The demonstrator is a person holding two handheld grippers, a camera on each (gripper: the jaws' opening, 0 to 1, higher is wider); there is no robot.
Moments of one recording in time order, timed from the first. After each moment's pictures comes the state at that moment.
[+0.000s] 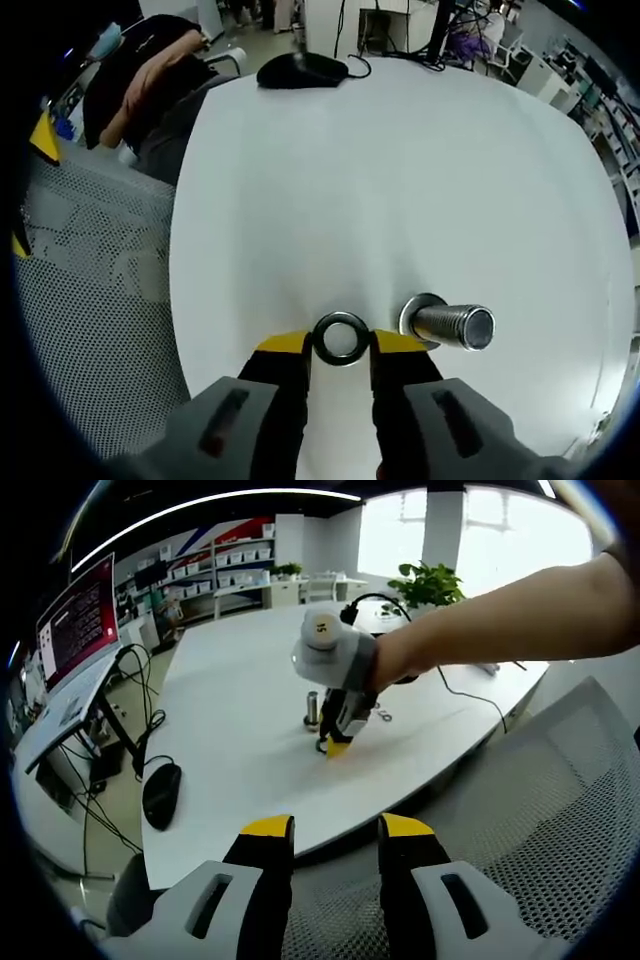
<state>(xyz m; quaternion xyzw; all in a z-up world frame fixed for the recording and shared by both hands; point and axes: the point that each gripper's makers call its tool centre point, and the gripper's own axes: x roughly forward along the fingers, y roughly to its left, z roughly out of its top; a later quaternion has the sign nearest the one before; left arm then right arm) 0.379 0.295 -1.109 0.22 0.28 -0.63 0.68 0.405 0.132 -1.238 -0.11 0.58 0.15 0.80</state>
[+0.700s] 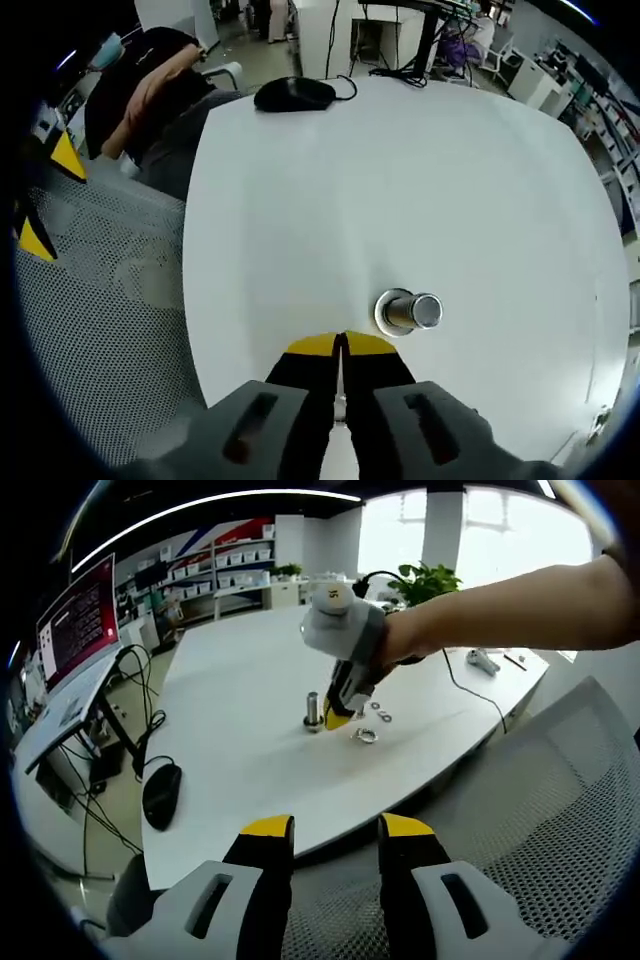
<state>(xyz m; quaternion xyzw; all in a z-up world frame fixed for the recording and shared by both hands) 0.379 0.295 -1.109 0.22 0.28 -0.64 0.68 0.396 0.124 -1.210 -0.12 0.57 0.13 0.80</state>
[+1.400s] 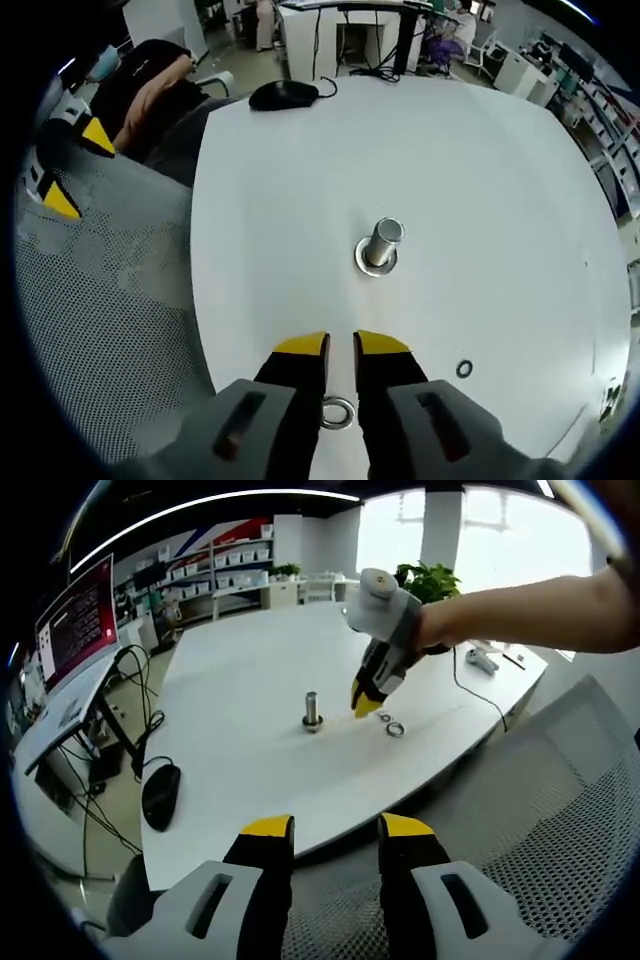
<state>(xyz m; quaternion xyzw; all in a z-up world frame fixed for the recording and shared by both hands) 0.379 0.295 -1.110 0.22 0.28 -0.64 0.68 0.348 0.101 -1.191 -0.09 0.55 0.13 0.82</state>
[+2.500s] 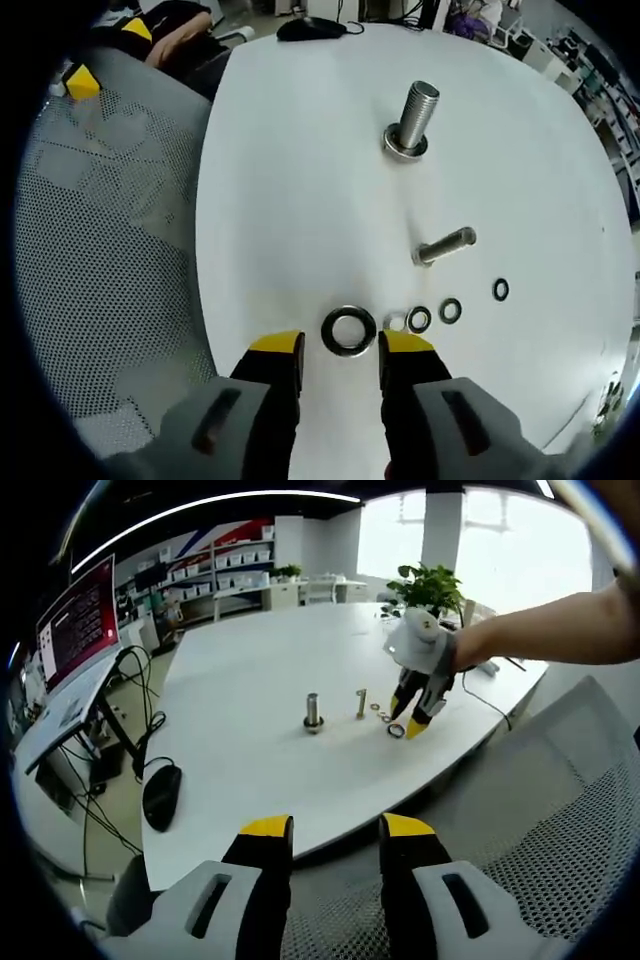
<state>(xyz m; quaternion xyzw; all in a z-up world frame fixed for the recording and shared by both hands) 0.379 0.295 -1.108 0.22 0.28 -0.64 0.68 0.281 0.081 -1.235 -0.12 0.61 0.15 0.77</state>
